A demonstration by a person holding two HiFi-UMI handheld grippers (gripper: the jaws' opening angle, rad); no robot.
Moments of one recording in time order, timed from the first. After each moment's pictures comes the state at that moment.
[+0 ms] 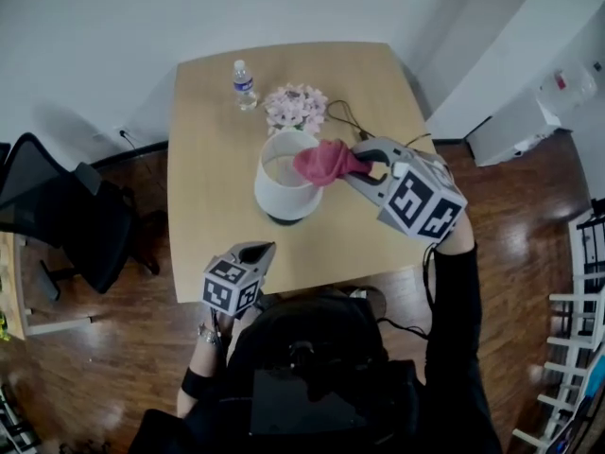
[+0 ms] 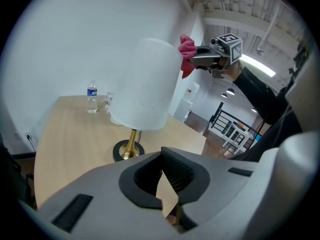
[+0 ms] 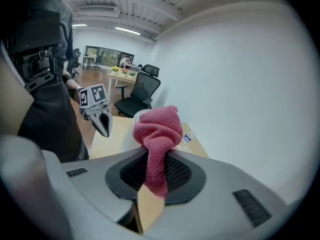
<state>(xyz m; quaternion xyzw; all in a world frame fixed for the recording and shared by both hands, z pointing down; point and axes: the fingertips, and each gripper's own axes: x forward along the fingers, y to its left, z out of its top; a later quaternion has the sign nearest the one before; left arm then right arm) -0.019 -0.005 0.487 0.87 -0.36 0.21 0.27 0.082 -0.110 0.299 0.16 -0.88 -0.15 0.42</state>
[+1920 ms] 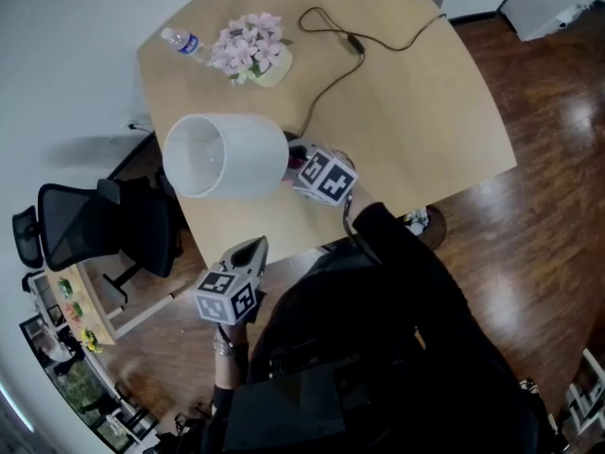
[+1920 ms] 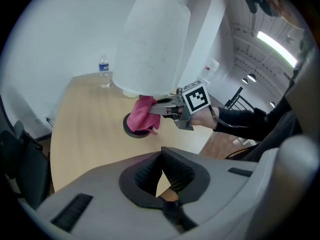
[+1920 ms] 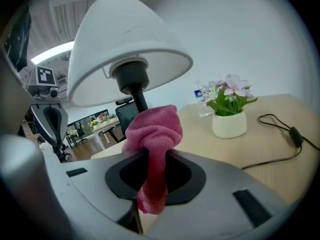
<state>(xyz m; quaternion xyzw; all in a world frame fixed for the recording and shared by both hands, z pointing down) -0.027 0.031 0.531 0.78 -0.39 0.34 0.35 0.011 -0.130 0.582 0.22 -0.94 0.20 0.18</state>
